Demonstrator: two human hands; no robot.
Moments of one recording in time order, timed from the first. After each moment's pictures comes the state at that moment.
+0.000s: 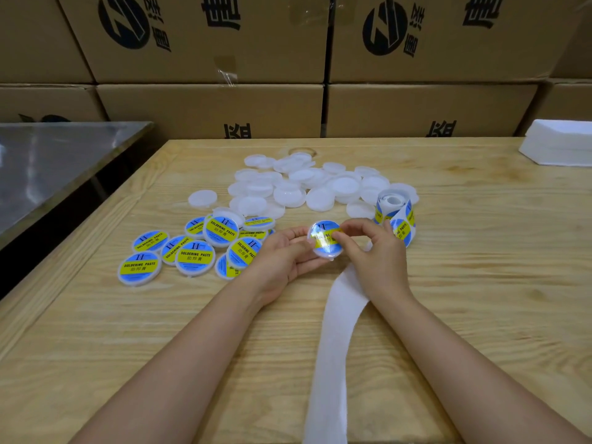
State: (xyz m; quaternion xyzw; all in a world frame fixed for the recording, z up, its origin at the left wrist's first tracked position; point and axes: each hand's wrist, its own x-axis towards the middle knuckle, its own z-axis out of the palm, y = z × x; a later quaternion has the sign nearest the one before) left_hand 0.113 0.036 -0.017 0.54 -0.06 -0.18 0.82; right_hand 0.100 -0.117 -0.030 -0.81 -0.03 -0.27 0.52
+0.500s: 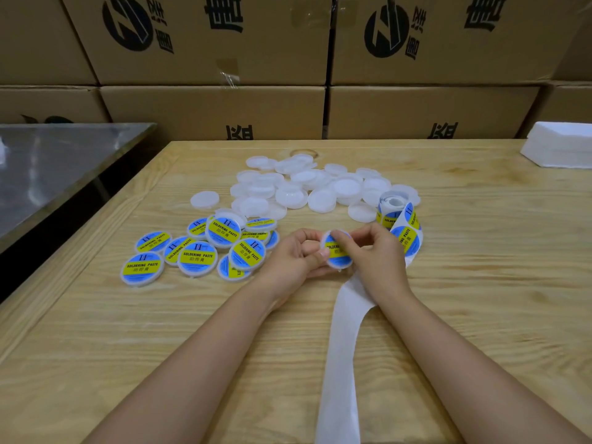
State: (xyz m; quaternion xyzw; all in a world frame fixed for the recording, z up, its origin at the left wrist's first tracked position) left_hand 0.106 0.024 -0.018 0.60 -0.11 -0.15 0.78; right_hand 0.108 -0.117 -0.036 -0.80 0.05 -0.22 0.56
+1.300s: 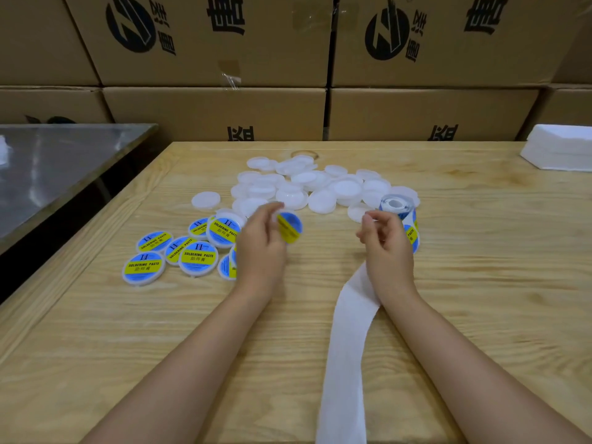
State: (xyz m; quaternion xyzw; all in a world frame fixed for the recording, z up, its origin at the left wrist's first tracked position) left_hand 0.113 0.044 -0.011 0.78 -0.05 0.28 0.56; right_hand 0.105 -0.123 -0.030 -0.73 0.03 -0.27 0.63
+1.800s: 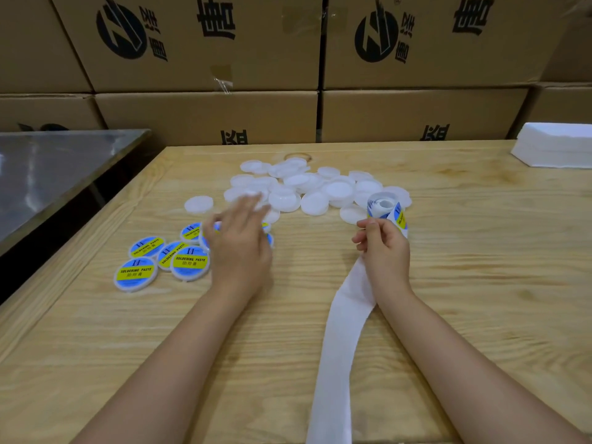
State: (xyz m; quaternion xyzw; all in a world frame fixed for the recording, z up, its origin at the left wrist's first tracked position) left_hand 0.116 0.065 -0.016 0.89 -0.12 0.39 0.21; right_hand 0.111 -0.129 -0.033 -0.68 0.10 -0.25 0.68
